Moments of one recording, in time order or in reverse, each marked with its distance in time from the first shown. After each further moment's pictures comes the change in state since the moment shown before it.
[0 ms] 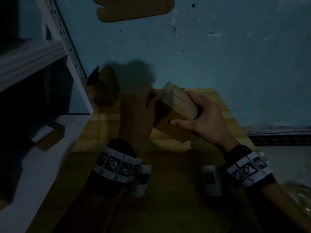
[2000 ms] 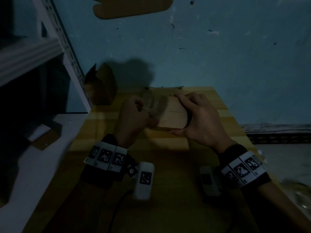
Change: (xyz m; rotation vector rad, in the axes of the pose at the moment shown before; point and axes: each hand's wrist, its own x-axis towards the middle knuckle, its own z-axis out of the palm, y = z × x) left_hand -0.003 -0.021 0.010 -0.440 -0.184 -0.658; right_hand -0.005 -0.003 0.002 -0.522 -0.079 -0.163
